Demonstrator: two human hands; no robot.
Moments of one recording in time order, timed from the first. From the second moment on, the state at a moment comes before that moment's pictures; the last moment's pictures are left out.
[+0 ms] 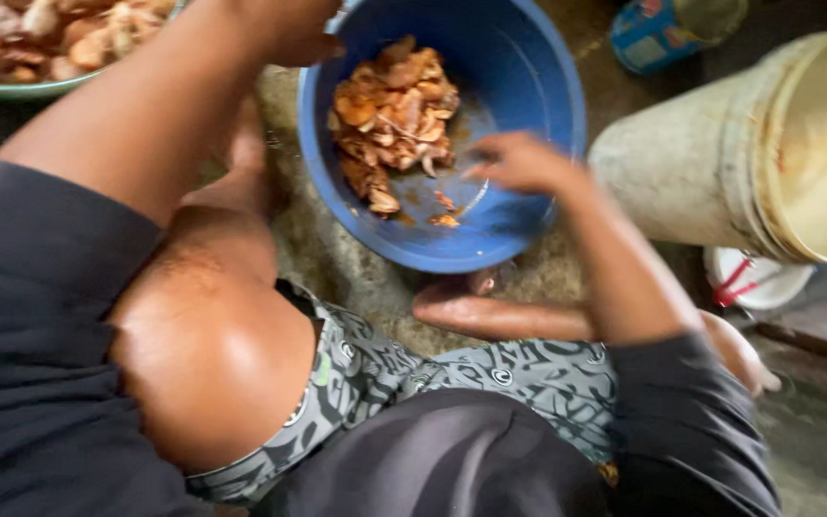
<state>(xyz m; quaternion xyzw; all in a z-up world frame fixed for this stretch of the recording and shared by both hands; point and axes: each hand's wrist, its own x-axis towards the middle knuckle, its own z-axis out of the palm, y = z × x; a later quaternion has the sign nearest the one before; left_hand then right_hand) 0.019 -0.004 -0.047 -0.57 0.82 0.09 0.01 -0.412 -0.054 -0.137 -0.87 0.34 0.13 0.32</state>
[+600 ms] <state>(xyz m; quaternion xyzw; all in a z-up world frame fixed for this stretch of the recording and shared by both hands) 0.006 0.008 -0.039 -0.58 0.81 0.07 0.06 -0.365 -0.005 -0.243 -0.76 0.34 0.20 0.52</state>
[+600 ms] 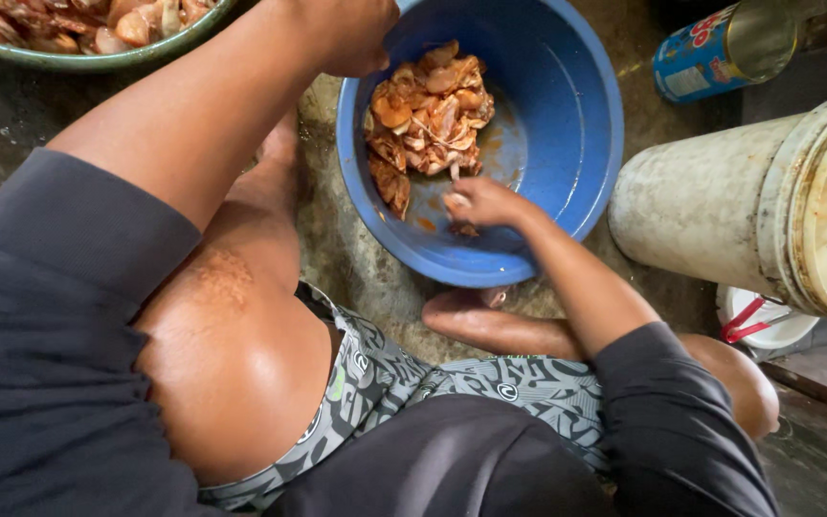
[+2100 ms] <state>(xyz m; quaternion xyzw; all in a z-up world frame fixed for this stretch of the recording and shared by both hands) 0.013 0.003 -0.031 -0.63 0.76 0.19 0.04 -0.221 0.014 -0.164 -0.94 0.28 -0.07 0.16</state>
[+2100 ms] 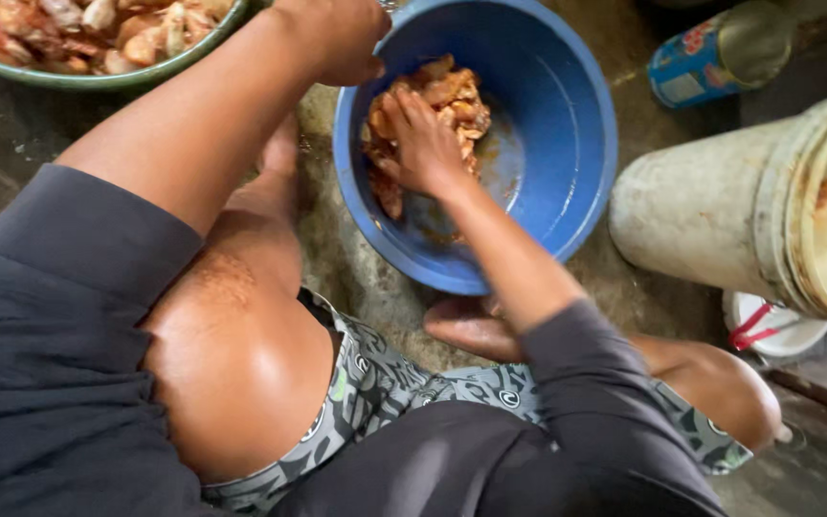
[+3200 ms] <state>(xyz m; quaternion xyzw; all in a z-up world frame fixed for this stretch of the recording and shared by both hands) 0.006 -0.001 -0.033 -0.59 0.79 0.12 0.04 -0.368 -0.028 -0.182 -0.83 0.47 0.28 0.11</state>
